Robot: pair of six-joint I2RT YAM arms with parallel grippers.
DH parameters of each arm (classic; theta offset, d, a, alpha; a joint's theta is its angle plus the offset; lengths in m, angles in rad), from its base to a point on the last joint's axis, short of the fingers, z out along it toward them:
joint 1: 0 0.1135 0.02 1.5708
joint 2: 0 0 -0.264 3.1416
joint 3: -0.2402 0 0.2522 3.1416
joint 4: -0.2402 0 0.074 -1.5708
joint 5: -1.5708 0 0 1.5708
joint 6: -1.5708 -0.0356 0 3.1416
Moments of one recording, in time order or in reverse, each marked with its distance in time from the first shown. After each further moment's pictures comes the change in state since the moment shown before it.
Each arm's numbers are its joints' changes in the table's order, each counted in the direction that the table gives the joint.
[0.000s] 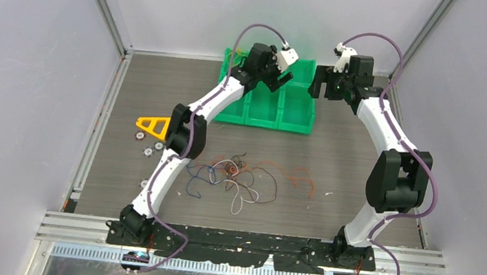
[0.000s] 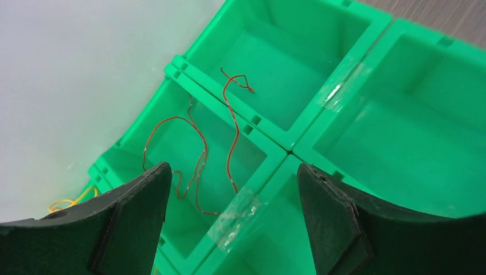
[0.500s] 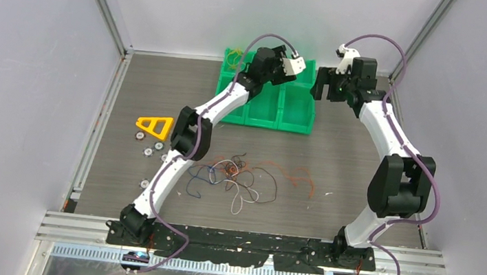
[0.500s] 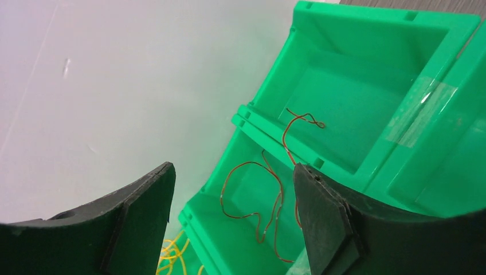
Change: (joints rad) left arm -0.023 -0.096 -0.040 0.233 0.104 -0.327; right arm -0.010 0.043 0.043 0.023 -0.004 0.019
